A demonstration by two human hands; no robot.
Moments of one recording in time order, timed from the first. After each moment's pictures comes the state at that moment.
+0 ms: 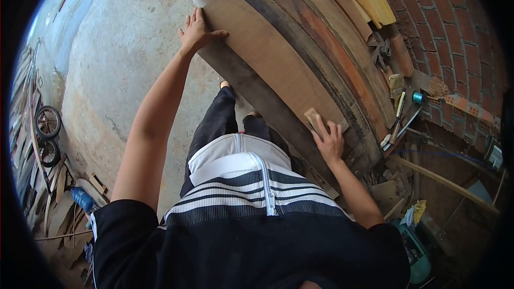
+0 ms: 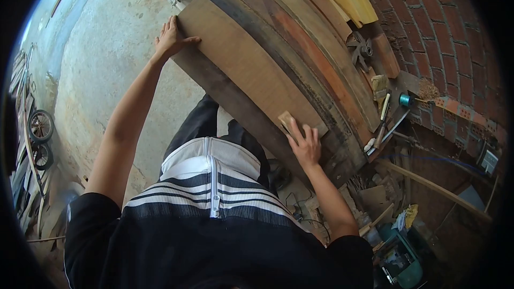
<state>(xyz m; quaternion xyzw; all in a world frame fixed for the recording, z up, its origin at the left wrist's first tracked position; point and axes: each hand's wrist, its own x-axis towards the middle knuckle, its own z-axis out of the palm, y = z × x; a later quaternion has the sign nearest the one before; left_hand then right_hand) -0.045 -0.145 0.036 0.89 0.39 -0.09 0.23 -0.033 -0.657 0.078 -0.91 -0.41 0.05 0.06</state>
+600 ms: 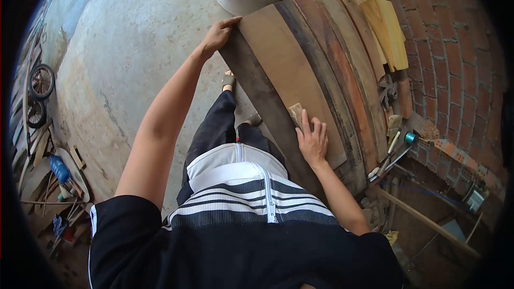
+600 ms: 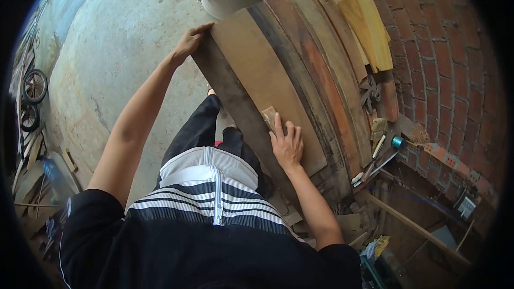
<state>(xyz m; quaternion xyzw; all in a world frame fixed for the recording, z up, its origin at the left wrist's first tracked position) -0.071 -0.117 0.008 0.73 0.28 0.08 0.62 -0.020 -0.531 0.079 -0.87 -0.49 0.04 0.01</state>
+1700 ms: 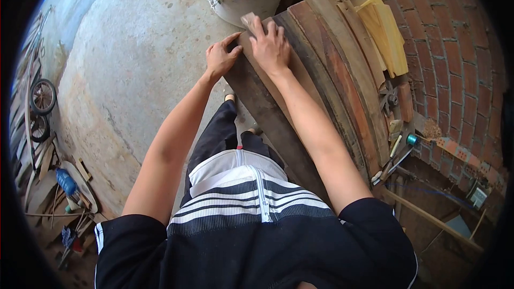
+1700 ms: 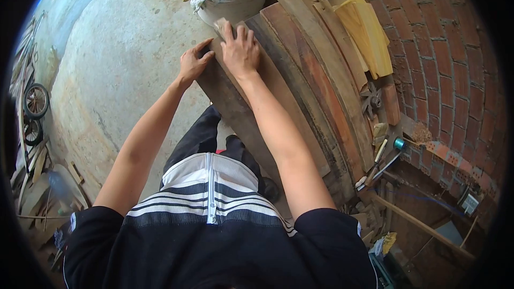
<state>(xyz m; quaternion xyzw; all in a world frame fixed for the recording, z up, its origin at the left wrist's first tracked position) -0.061 -0.134 0.008 0.81 0.37 0.09 0.44 0.067 -0.237 0.058 -0.87 -0.48 -0.08 0.12</state>
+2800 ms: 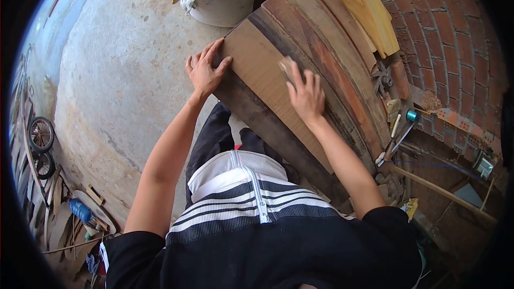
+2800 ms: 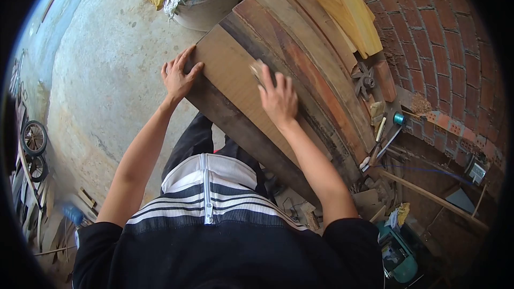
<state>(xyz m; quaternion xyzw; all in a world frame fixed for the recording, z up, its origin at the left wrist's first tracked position) -0.056 -0.150 0.021 0.89 0.34 0.06 0.30 0.074 -0.408 0.066 -0.90 -0.43 -0.03 0.02</state>
